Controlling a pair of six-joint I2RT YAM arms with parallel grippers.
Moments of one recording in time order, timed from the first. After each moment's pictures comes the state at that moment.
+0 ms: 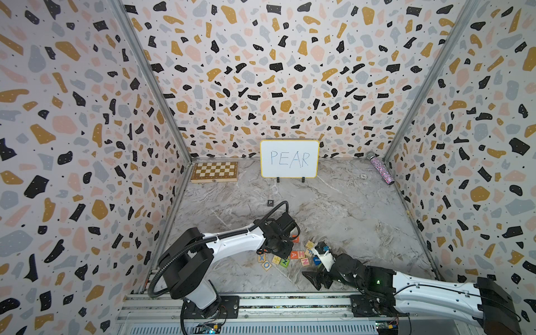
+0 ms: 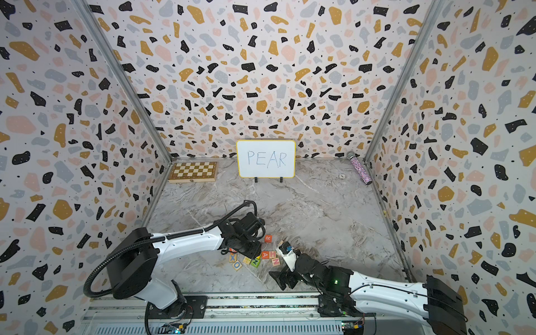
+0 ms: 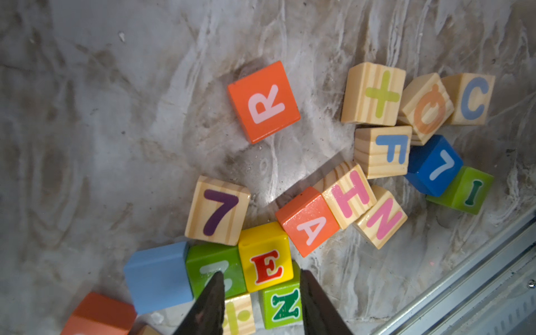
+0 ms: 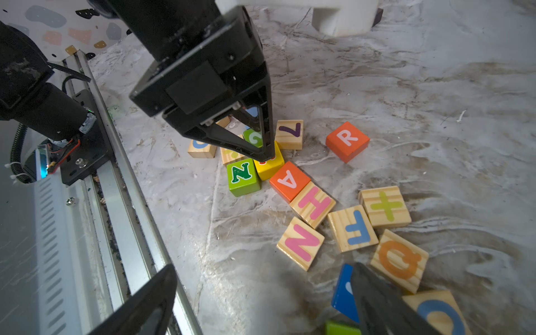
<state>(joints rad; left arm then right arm) -0.91 1.58 0.93 -0.60 0.12 -0.41 1.23 0.76 0.23 -0.04 0.13 0.33</state>
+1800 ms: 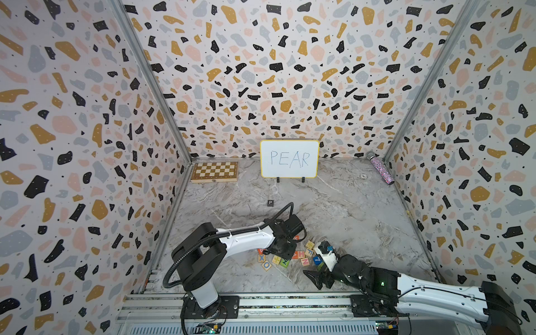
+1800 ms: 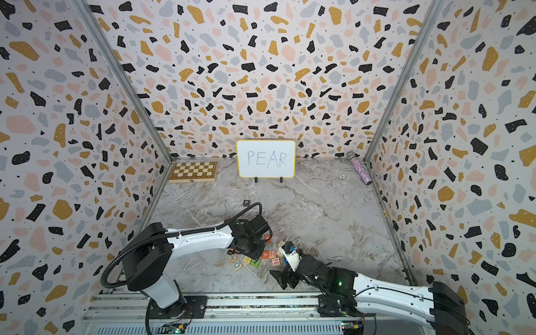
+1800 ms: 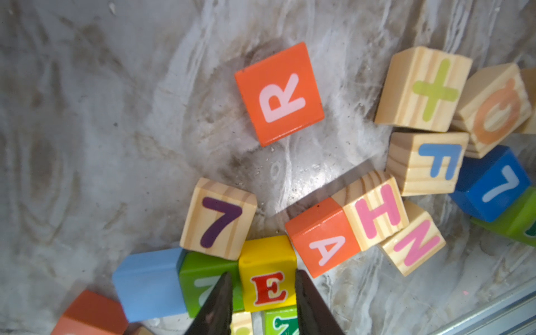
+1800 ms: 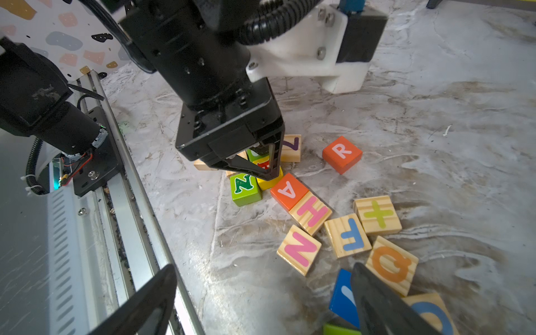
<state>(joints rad) -0.96 1.68 1.02 -0.67 0.04 -0.48 1.23 0.68 0.21 -0.04 0.15 0.34</state>
